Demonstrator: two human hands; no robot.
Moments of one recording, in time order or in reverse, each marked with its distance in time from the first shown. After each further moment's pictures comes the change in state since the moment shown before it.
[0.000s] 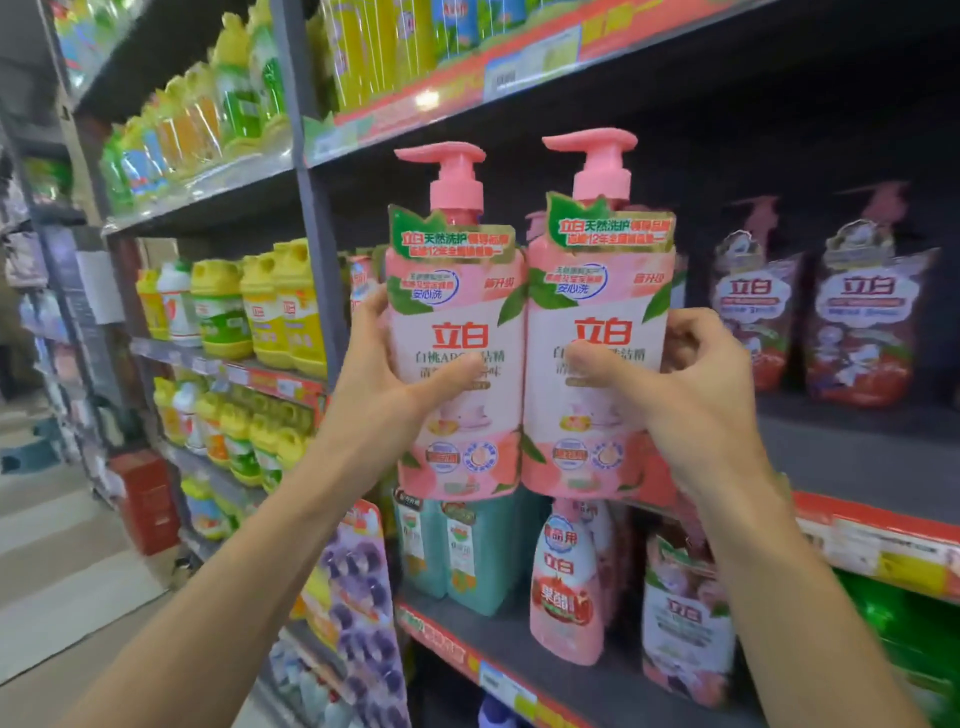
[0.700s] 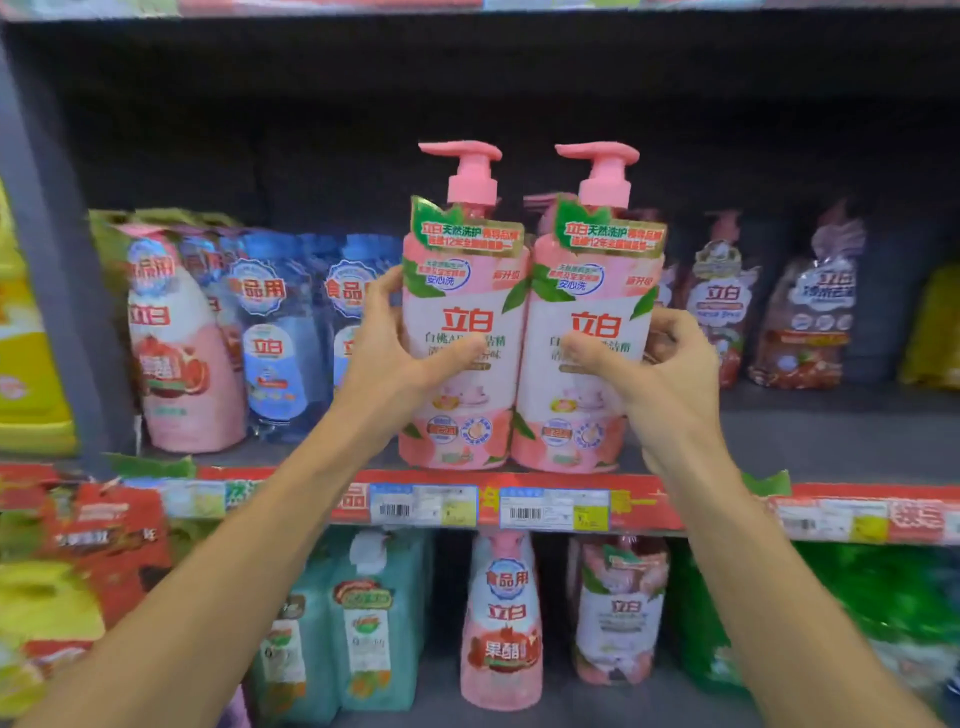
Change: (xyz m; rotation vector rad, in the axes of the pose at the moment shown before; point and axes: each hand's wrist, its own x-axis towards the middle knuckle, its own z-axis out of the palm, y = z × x) left_hand 0.171 -0.134 0.013 -0.342 -0.436 0.039; right_hand 0.058 0.054 0.066 -0.311 0.452 -0.077
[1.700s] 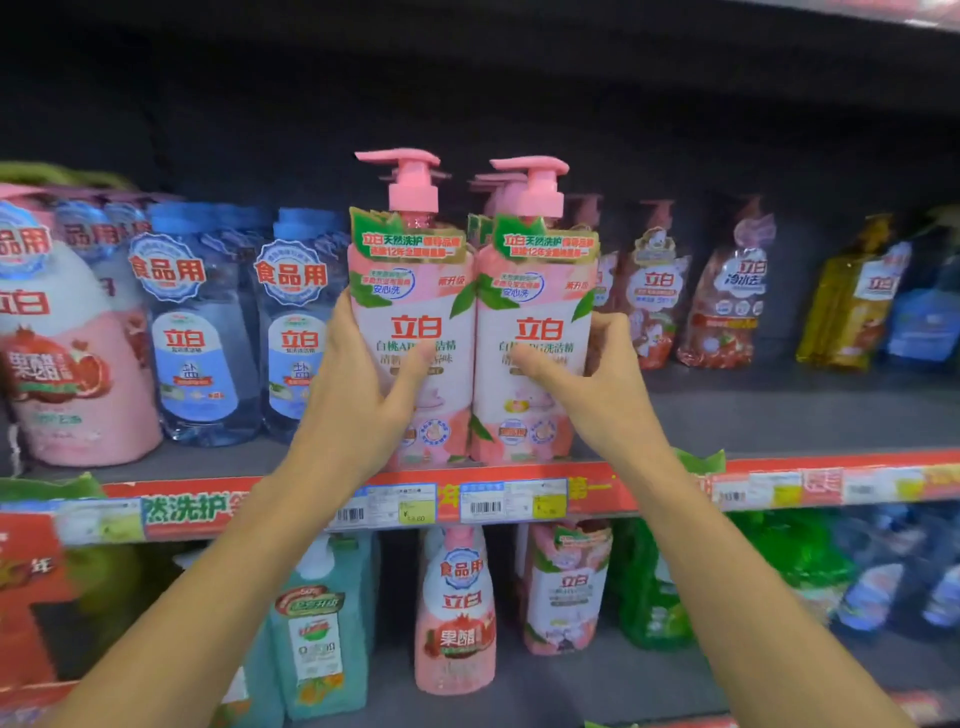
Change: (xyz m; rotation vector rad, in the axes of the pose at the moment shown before) left_hand -0.007 -0.038 0.004 0.428 0.020 0.206; right_hand -0.002 0.017 -0.001 -0.230 -0.133 0.040
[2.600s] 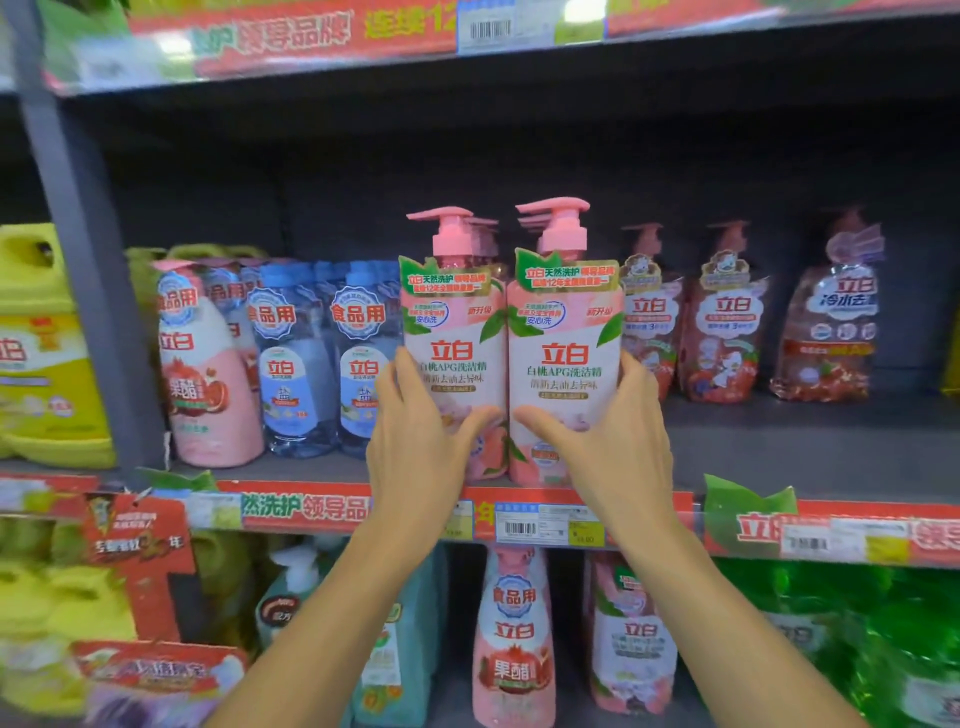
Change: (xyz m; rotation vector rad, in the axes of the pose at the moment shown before) left_hand -0.023 0.021 0.028 0.453 0.224 -0.201; right_hand -0.018 0.015 0.016 -0.352 0.135 -0.101
